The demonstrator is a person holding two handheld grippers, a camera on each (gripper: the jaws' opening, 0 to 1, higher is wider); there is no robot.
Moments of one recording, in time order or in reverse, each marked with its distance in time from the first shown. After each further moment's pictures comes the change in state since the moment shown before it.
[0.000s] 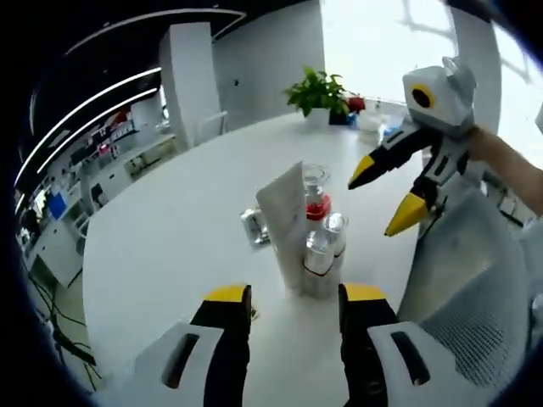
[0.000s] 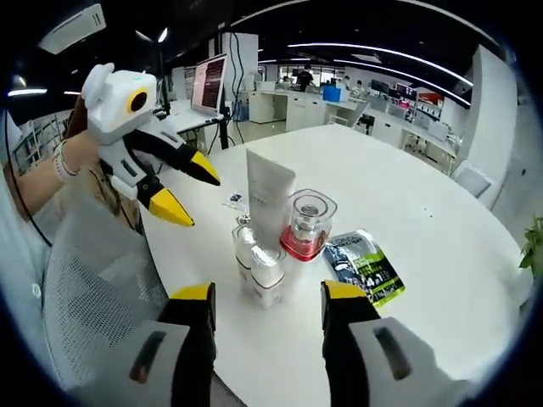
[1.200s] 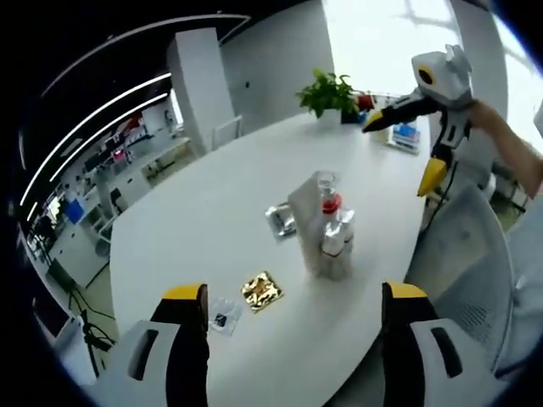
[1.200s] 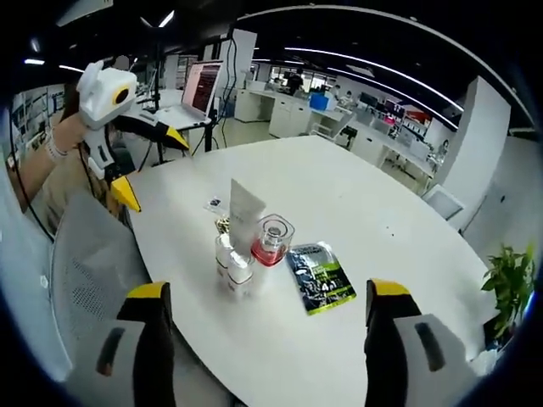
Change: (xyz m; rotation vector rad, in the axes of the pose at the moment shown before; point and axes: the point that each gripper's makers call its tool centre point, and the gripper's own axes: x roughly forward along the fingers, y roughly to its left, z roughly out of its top) left arm -0.051 0.016 -0.004 0.024 0.029 0.069; right arm -0.050 -0.025 0.025 -0.111 0.027 -0.132
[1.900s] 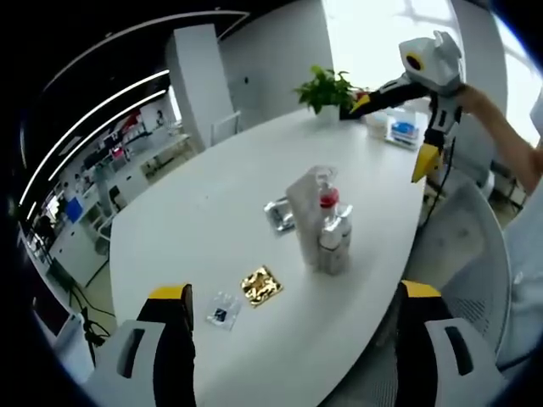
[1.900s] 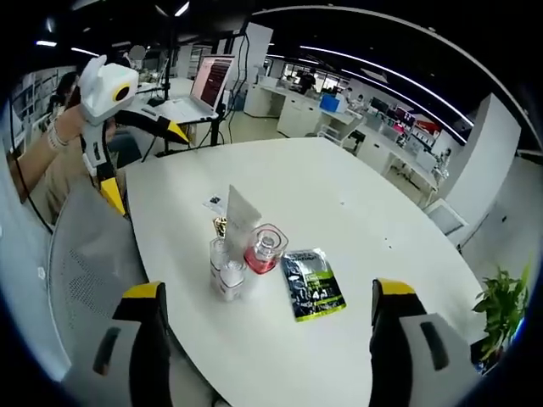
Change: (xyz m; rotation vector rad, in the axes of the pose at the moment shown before) left arm -0.004 0.000 -0.004 0.002 0.013 0.005; right arm 0.003 -0.011 0.012 -0.072 0.011 0.016
